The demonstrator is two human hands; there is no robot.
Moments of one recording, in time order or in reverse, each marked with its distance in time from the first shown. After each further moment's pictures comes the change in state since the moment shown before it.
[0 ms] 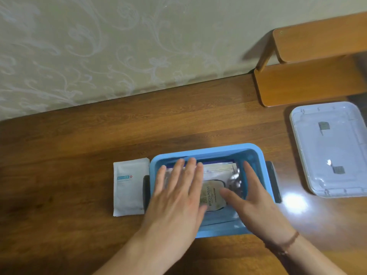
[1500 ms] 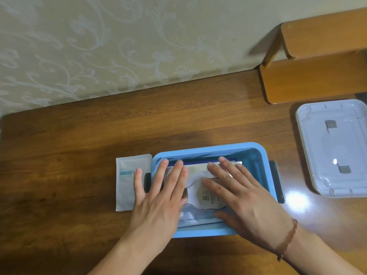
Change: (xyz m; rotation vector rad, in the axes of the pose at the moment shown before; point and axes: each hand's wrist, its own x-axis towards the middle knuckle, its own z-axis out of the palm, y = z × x) left_hand -0.016 -0.034 0.044 0.133 0.053 -0.049; right_hand 0.011 0.019 0.000 -0.970 -0.116 -0.786
